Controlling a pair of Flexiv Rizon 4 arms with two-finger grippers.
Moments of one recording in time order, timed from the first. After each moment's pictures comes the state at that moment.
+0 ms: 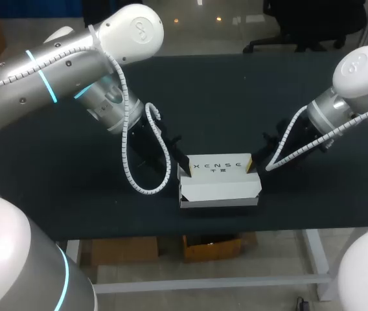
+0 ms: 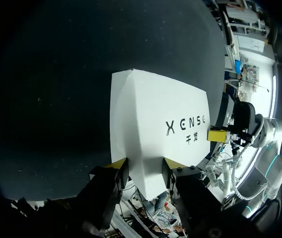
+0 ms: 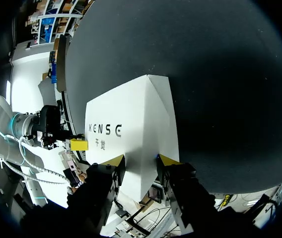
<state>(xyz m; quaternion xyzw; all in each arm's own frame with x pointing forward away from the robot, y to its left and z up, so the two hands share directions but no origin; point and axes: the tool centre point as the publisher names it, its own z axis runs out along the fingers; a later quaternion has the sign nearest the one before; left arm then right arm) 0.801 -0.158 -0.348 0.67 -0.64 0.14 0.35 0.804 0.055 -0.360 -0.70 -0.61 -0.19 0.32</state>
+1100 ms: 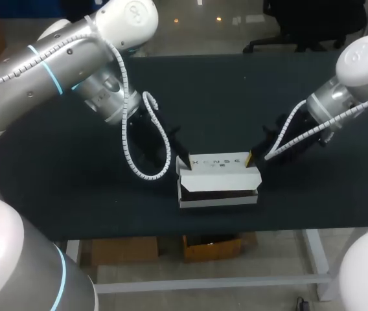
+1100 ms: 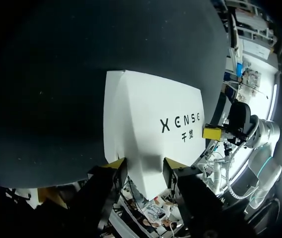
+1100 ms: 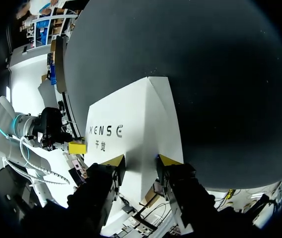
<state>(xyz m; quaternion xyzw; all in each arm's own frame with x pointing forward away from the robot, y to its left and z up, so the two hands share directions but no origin) 0.806 -0.158 -0.329 0.68 -0.61 0.11 0.39 0.814 0.058 -0.350 -0.70 -0.59 -0.17 0.35</state>
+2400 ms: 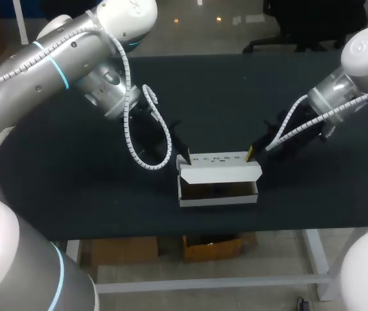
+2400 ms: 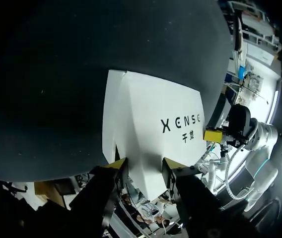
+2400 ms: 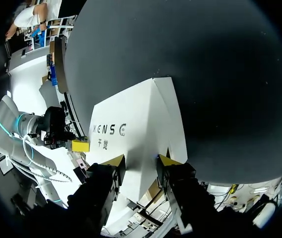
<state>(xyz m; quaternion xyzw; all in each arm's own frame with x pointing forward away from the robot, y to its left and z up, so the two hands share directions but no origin) 0.814 -0.157 -0.320 0.69 -0.59 0.09 0.41 0.820 0.057 -0.338 -0.70 -0.58 -0.16 0.37</state>
